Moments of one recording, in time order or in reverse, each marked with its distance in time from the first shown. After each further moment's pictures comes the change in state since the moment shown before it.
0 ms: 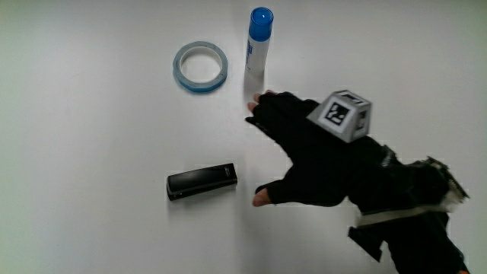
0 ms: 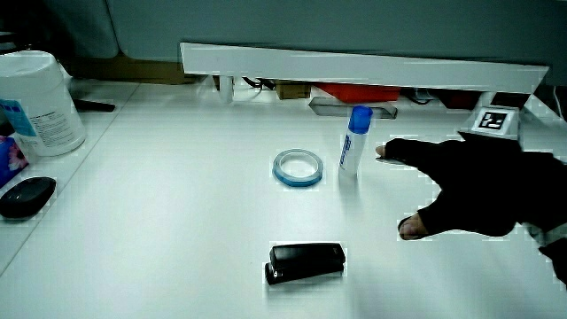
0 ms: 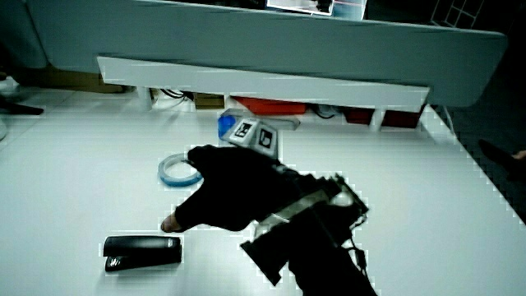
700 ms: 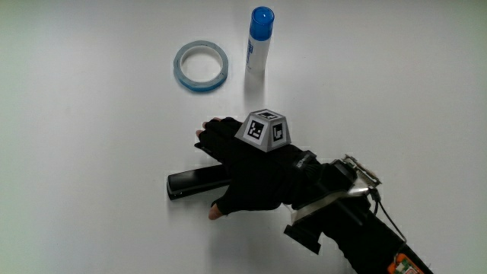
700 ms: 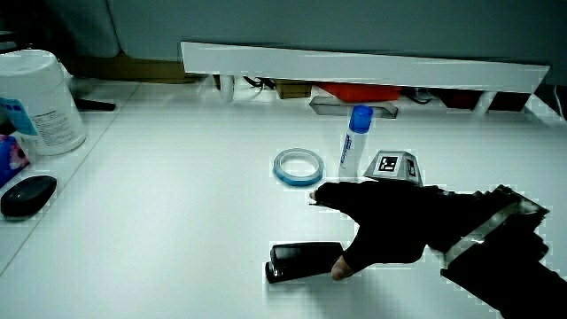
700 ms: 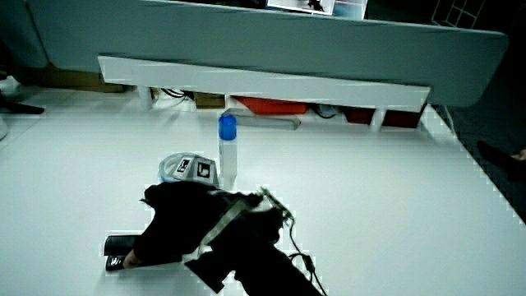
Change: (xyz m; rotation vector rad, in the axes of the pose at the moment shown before) arm 0.003 0.102 -0.054 -0.045 -0.269 0.088
